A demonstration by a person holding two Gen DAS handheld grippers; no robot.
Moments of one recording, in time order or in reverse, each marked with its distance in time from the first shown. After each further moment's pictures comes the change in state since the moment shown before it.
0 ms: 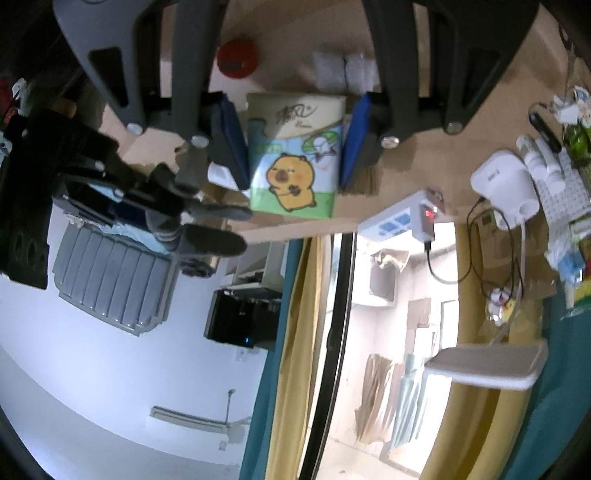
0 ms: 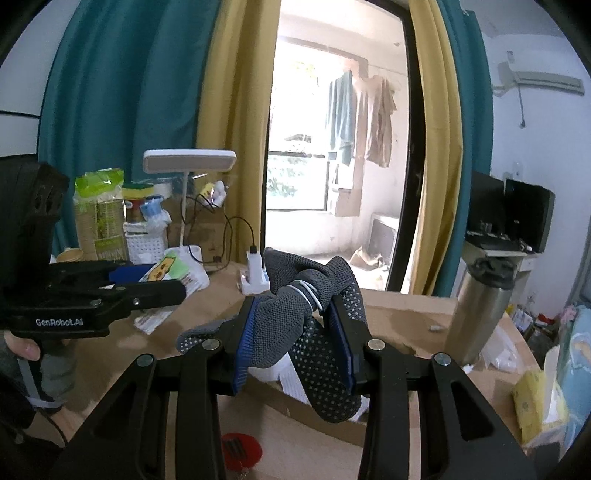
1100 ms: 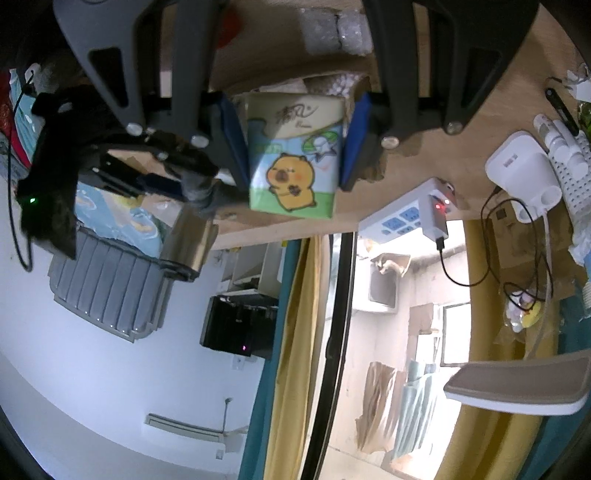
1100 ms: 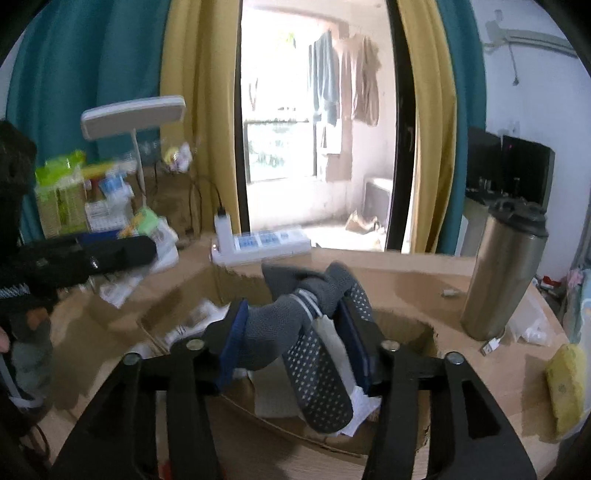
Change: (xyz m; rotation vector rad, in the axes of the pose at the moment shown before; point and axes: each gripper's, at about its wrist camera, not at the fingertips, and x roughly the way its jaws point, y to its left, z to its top) left arm 0.062 0.012 0.009 -0.002 0.047 0.005; right arm 0.087 -0.036 -0.034 0.087 0.155 -0.017
